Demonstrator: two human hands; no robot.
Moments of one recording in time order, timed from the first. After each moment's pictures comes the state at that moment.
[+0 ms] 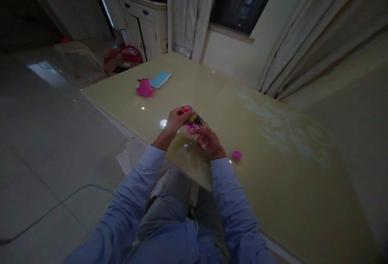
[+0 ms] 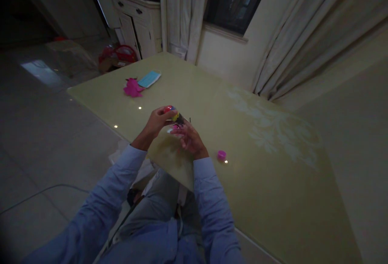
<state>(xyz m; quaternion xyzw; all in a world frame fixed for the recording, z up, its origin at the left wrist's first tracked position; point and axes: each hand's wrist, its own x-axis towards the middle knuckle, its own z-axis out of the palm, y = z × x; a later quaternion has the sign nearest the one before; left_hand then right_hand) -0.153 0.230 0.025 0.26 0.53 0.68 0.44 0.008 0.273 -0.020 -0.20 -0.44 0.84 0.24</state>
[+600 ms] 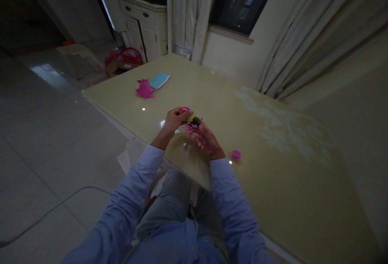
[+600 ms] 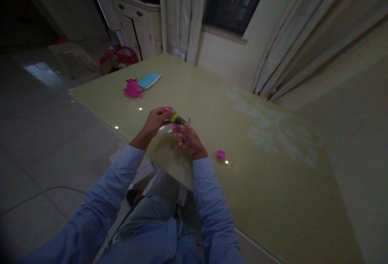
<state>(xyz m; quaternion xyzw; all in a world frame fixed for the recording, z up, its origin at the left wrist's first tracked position) -0.155 0.230 0.020 0.27 0.55 0.66 0.43 0.007 0.270 -0.025 -0.16 -0.45 0.85 0.24</state>
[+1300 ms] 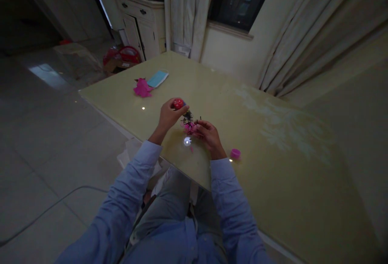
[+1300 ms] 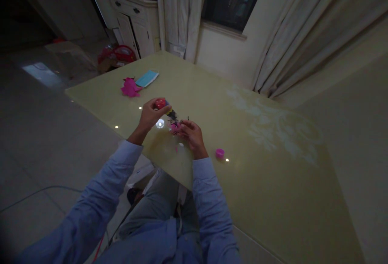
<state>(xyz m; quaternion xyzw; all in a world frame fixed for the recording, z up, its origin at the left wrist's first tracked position) -0.176 0.242 0.016 0.42 0.64 0.62 0.17 0.006 0.280 -0.031 -0.36 -0.41 0.76 0.36</state>
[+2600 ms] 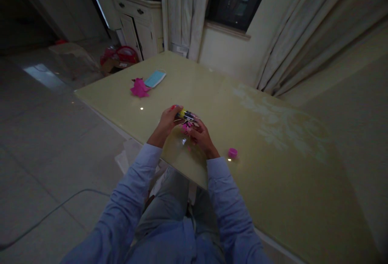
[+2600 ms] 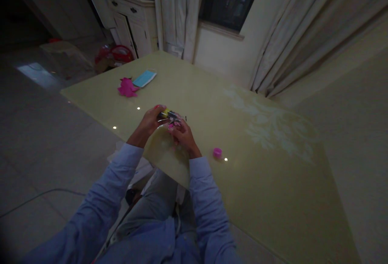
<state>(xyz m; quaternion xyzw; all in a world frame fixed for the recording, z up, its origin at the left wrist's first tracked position) -0.157 0.239 0.011 0.20 0.53 0.67 0.48 0.001 0.267 -0.026 -0.29 -0.56 0.71 0.31</state>
